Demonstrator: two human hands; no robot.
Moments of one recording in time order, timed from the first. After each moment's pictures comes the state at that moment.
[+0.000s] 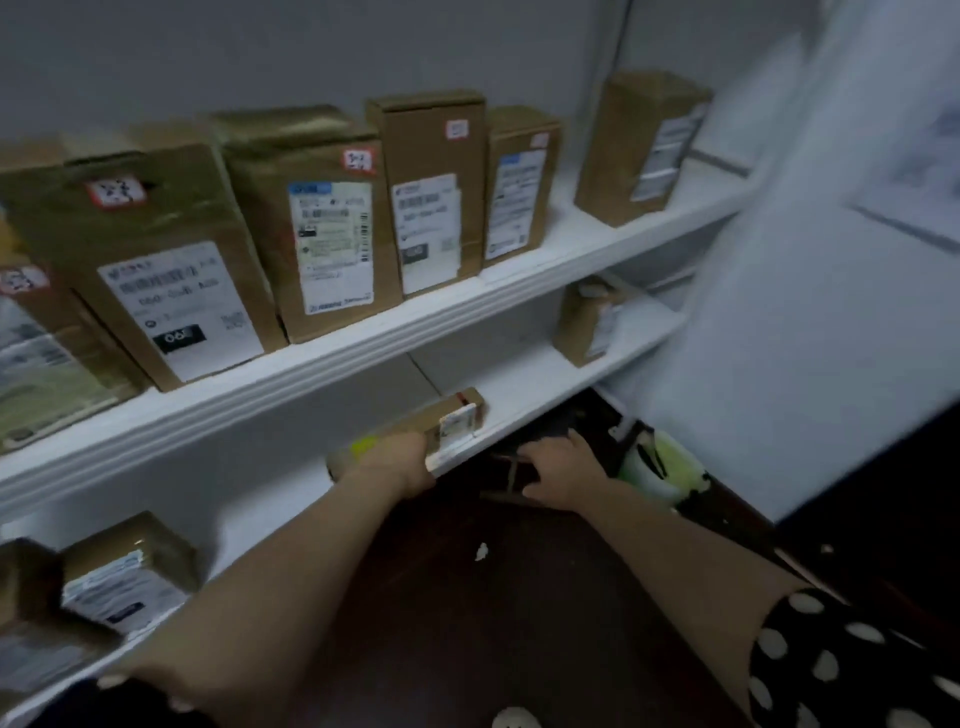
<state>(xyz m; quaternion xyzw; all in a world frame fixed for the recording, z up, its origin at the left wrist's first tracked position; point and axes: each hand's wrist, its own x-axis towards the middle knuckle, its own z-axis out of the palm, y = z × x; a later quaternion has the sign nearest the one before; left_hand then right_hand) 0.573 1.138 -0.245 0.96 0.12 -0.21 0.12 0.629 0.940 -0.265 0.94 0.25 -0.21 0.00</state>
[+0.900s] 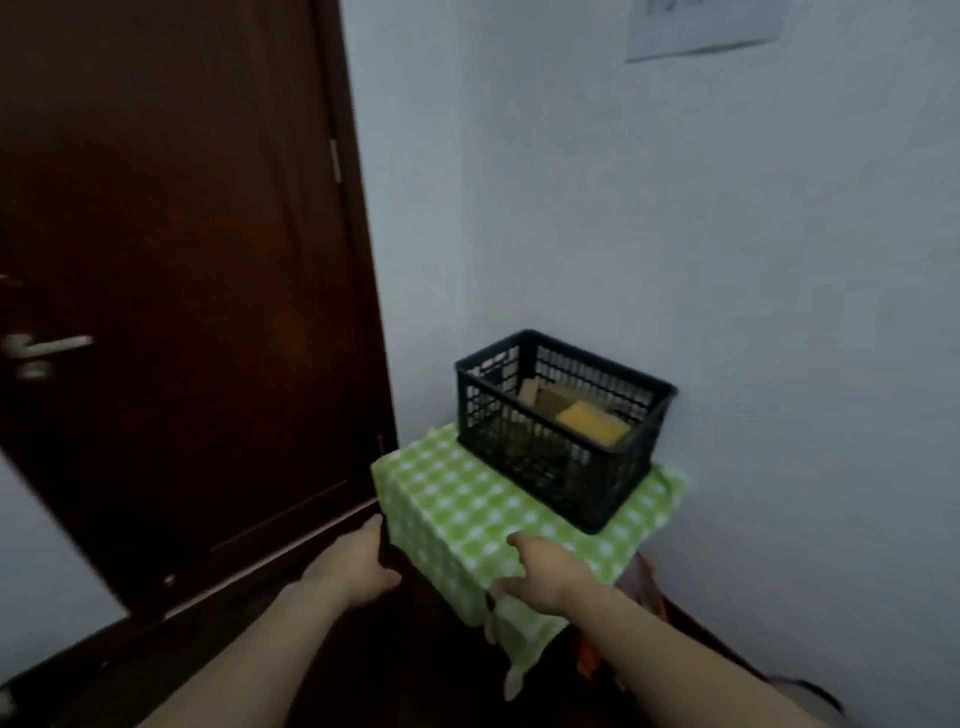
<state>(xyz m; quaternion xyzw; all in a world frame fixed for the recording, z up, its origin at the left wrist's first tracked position) 0.129 0.455 -0.183 0.80 -0.54 -0.25 0.05 -0.088 0.390 -0.208 0.81 -0.53 -0.07 -0.25</state>
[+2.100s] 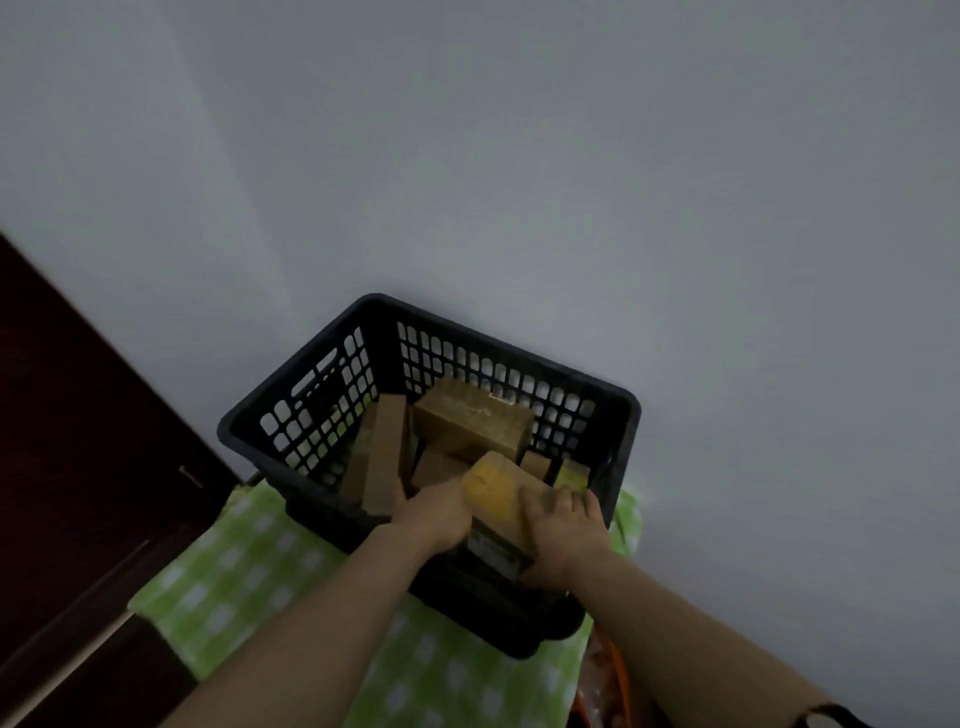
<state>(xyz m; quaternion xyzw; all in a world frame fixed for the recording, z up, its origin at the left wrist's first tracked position) -0.036 -0.088 -0.294 0.64 -0.68 -0.35 -0.10 -0.194 -0.061 -0.316 0.71 -0.64 -0.23 -0.18</state>
